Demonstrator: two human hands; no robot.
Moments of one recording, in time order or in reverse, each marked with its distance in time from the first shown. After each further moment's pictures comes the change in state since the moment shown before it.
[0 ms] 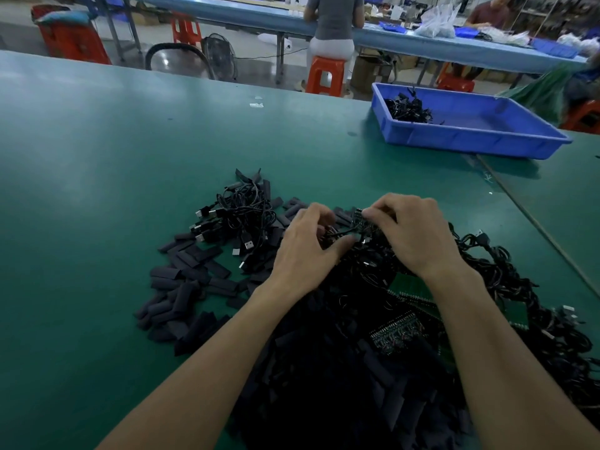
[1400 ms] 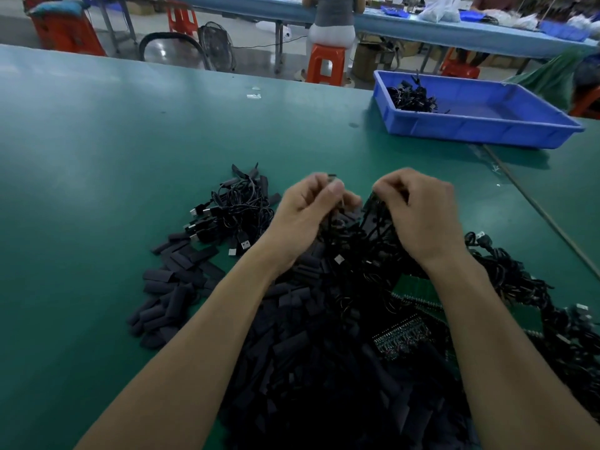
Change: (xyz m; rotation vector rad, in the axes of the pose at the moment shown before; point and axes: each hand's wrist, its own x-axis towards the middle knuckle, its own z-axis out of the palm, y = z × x) left_hand 0.032 0.020 -0.016 -0.806 -0.184 -0.031; right_hand 0.013 -0.001 0.003 0.149 0.210 -0.061
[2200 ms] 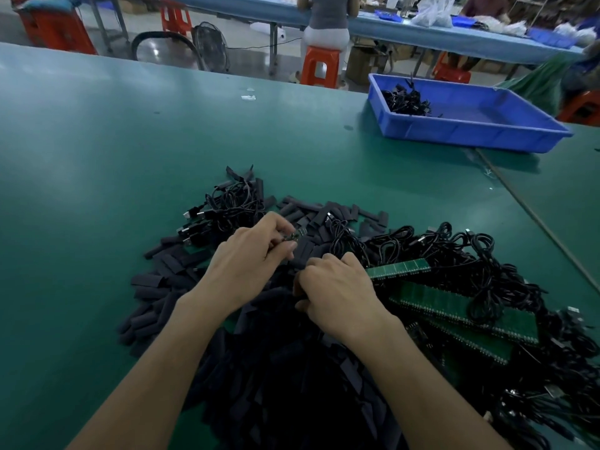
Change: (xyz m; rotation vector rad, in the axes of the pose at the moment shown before) left_hand -0.048 -0.001 -0.062 1.111 -0.018 -0.034; right_hand -0.064 -0.054 0.055 -0.444 -0.722 -0.237
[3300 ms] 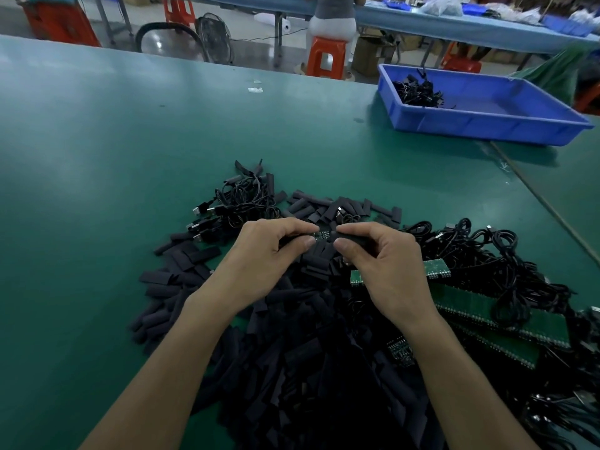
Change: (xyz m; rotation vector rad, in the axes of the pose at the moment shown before) left_hand -0.002 0.012 -0.010 -0.210 0.018 0.023; right_hand -0.005 0.031 0.003 0.963 0.559 0.270
